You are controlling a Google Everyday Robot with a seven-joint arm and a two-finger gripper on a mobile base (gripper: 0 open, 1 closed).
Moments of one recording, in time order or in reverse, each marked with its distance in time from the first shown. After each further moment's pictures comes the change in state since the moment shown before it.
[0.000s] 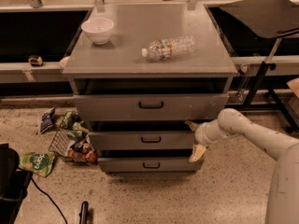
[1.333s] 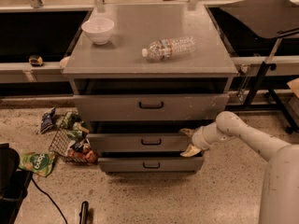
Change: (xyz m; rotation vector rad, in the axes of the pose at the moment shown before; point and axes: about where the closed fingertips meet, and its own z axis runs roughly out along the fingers) arm -0.005 0.016 0.031 -0.077 -0.106 -0.004
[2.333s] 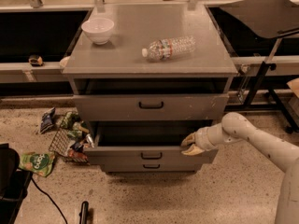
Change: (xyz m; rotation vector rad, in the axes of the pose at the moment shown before) arm -0.014 0.010 -0.029 0.036 -0.030 -0.038
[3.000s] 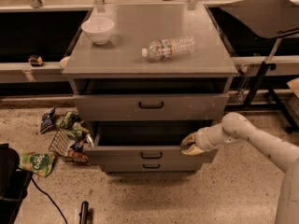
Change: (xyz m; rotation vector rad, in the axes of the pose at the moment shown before) arm 0.000 0.000 0.000 0.000 0.000 0.000
